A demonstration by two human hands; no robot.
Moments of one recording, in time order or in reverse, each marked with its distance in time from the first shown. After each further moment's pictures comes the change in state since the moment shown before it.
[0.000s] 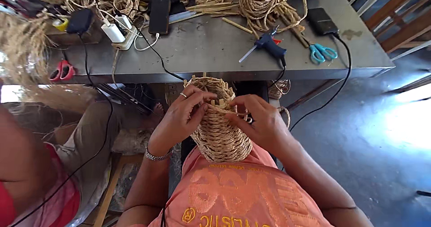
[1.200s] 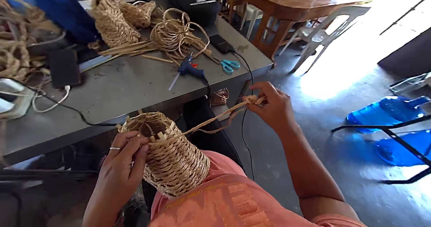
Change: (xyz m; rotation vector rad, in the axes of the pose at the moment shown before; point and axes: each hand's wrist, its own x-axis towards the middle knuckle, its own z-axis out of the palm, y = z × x) left_hand 0.000 -0.007 0.015 0.114 0.051 0.092; right_hand -0.080 0.057 -0.139 -0.582 0.333 0.341
